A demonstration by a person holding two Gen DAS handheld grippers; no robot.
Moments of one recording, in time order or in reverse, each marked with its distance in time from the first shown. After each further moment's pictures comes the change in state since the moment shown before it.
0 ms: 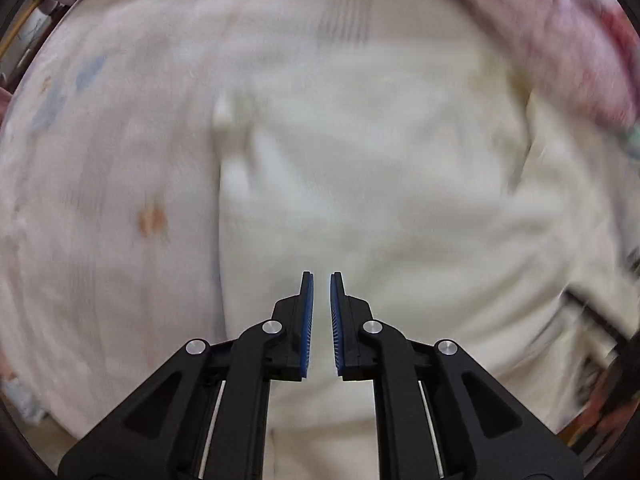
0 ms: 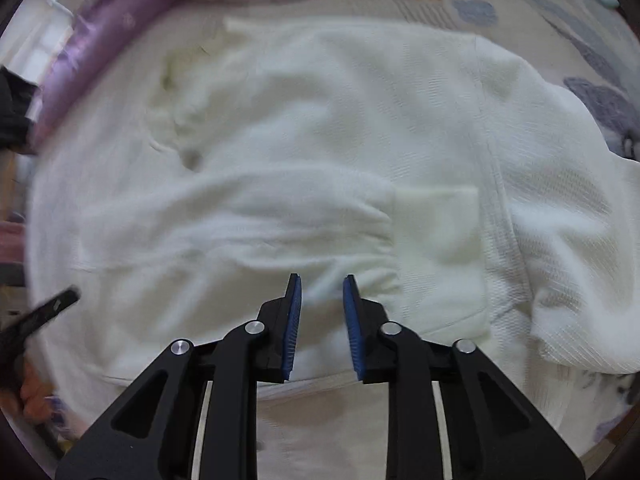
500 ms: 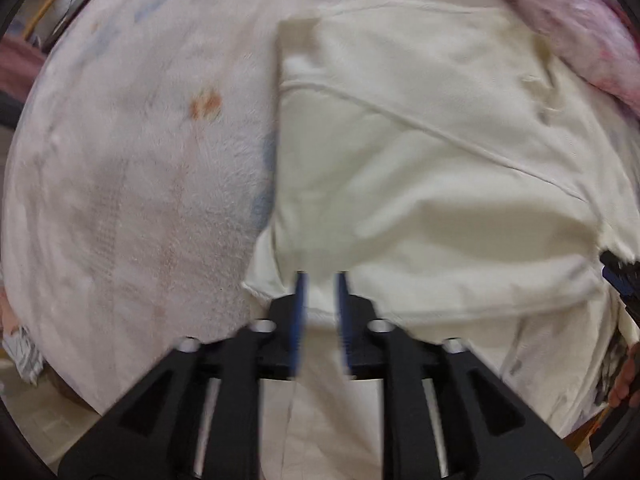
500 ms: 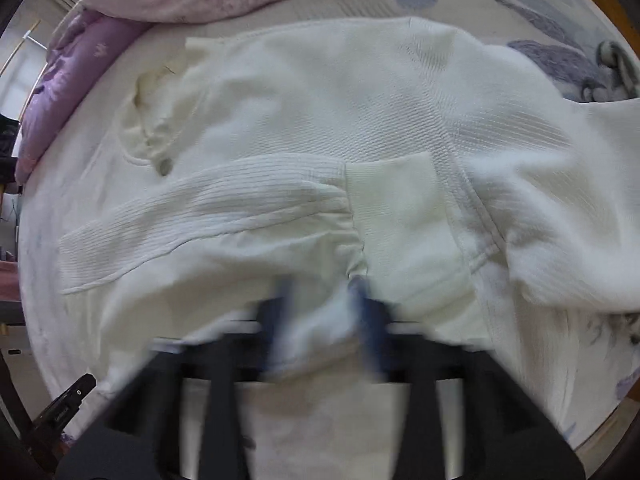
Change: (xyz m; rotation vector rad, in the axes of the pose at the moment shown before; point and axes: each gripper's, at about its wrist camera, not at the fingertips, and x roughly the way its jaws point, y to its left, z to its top) left arm -0.022 0.031 -0.071 -0.074 -0.027 0.024; right arm -0.024 -0.026 -0.029 0.124 -0.094 -0.013
